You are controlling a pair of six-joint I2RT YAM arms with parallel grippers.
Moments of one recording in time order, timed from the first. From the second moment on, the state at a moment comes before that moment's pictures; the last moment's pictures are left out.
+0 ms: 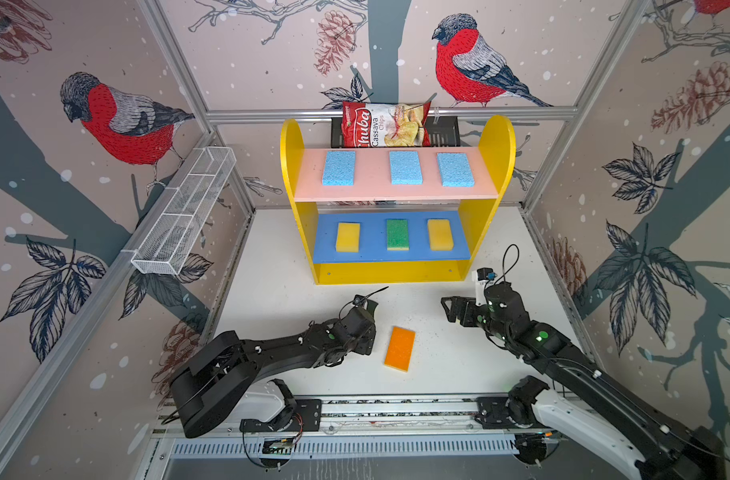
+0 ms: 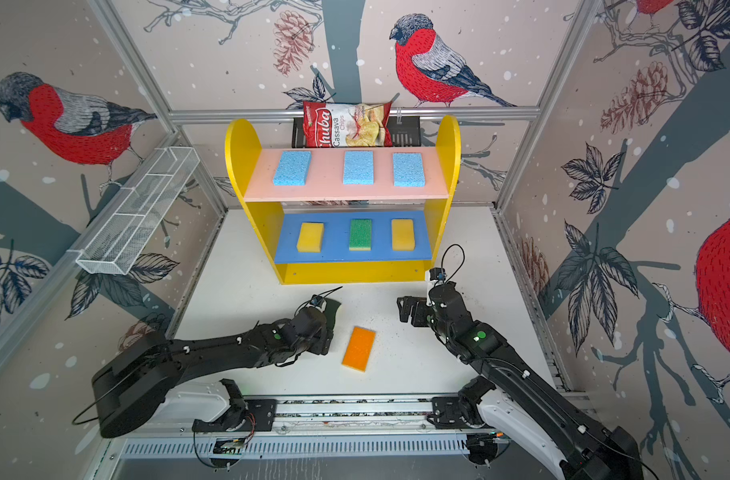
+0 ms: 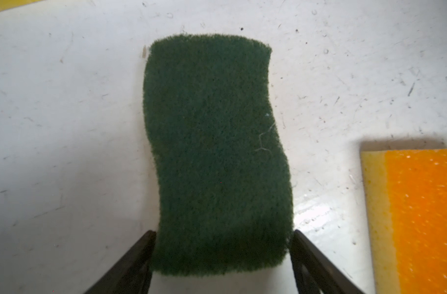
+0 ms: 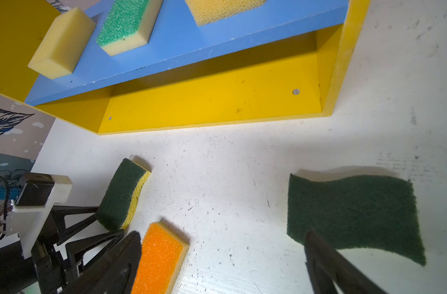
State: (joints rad) left arm -0.90 1.33 0.49 -0.18 -0.21 -0.52; right arm 0.63 0.78 0.54 -0.41 0.05 0.53
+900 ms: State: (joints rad) left arm -0.92 1.39 0.53 -0.21 -0.24 -0.50; right arm 0.63 0.77 0.52 -0.40 0.05 0.53
